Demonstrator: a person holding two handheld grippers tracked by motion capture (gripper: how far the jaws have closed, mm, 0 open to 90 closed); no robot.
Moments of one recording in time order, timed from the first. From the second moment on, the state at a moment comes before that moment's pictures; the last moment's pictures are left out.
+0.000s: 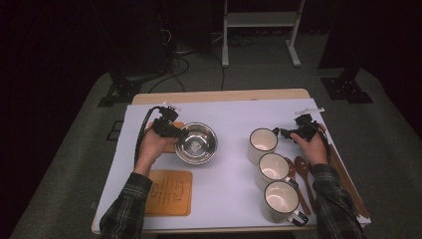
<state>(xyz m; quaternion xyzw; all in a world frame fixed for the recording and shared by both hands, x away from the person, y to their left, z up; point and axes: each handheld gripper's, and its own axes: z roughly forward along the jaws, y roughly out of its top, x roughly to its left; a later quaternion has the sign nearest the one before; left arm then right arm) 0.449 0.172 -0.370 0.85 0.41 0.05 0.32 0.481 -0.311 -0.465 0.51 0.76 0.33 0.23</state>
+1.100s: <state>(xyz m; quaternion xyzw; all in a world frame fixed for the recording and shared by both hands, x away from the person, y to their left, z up) 0.480 0.214 -0.366 0.82 0.45 0.09 0.33 0.481 -0.312 -0.466 0.51 0.76 0.33 0.22</state>
